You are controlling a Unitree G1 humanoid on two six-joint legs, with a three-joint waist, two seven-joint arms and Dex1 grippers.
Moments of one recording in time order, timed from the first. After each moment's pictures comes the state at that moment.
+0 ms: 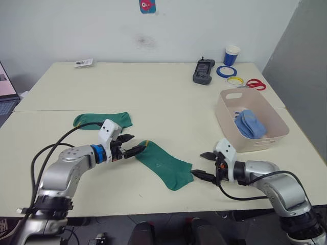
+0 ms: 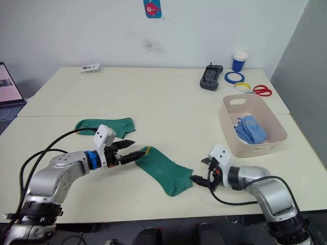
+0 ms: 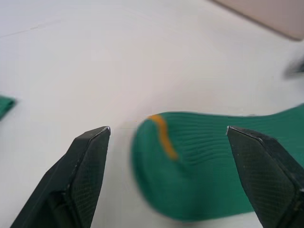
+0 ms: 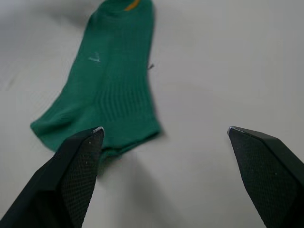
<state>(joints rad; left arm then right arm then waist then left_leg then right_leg) -0.37 0.64 0.02 0.13 -0.39 0.50 -0.85 -0.21 -0.51 0.17 -0.36 0.34 0.80 0.78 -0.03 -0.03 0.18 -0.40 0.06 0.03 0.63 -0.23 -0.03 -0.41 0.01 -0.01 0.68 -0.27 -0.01</state>
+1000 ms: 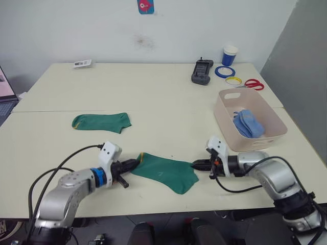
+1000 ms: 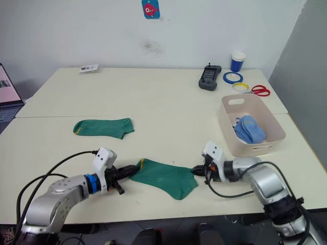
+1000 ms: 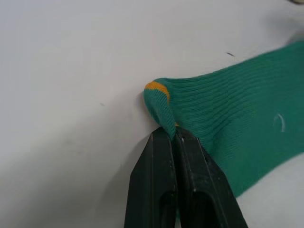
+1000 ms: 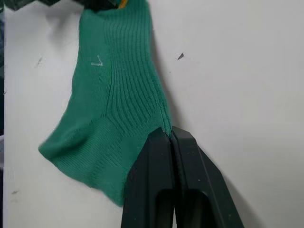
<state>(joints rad) 0.04 0.58 0.12 -0.35 -0.46 0.72 -0.72 -0.47 -0.61 0.28 -0.13 0.36 0.76 1.02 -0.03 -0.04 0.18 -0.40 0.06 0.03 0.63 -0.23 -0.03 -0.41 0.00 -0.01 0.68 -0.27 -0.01</state>
